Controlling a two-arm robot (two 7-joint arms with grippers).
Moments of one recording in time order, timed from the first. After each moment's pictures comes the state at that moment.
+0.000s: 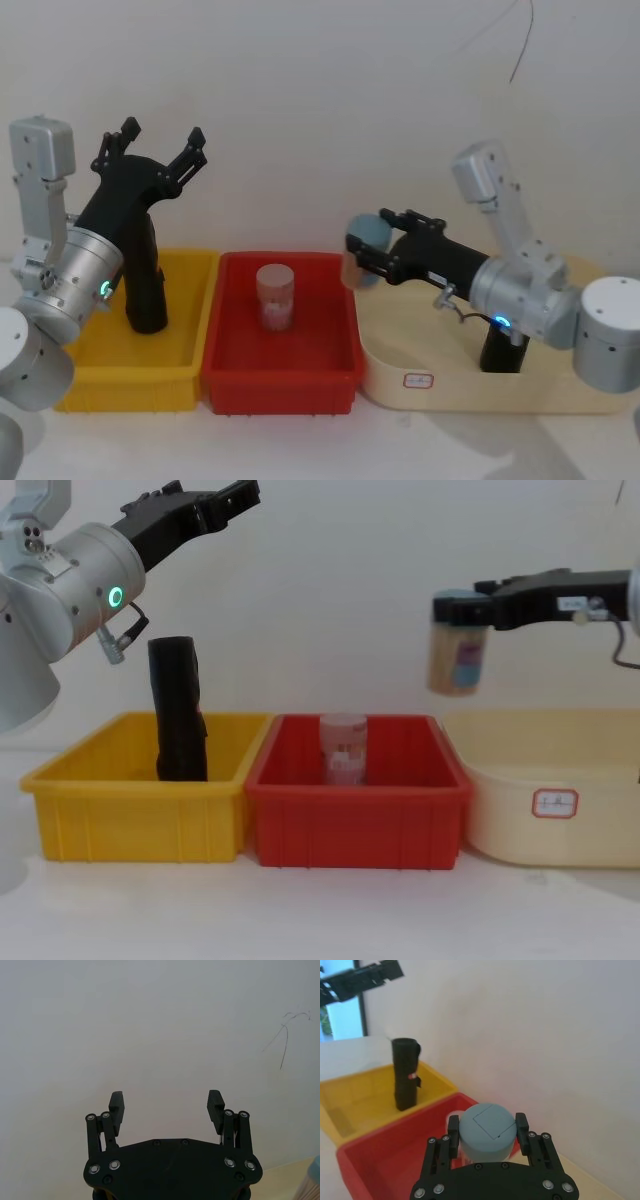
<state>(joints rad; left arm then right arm) -0.69 0.11 0.27 -1.07 -0.43 -0.31 -0.32 0.65 0.39 -0.45 -1.29 0.34 0.17 0.48</state>
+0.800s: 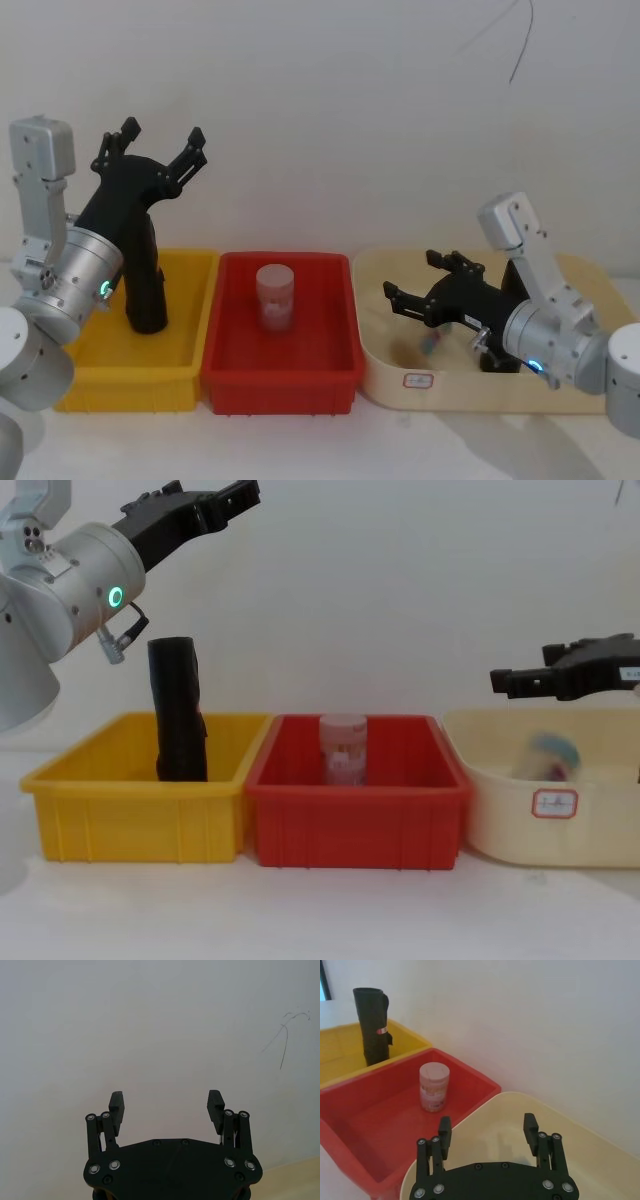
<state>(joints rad) -0.69 0.11 0.27 -1.07 -0.43 -0.31 -0.32 0.55 0.45 -0.41 -1.34 0.30 0.21 0.42</state>
